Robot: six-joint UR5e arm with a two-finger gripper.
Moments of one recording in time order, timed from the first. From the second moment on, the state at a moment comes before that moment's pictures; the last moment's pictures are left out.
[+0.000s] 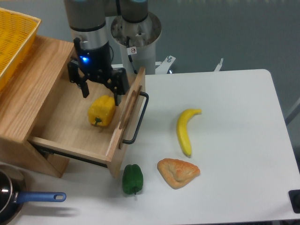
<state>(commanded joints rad) 2.27 -1.61 -1.56 -1.19 1.52 0.51</state>
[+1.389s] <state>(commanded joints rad) 2.55 -1.77 -1.55 -1.16 1.52 0.91</state>
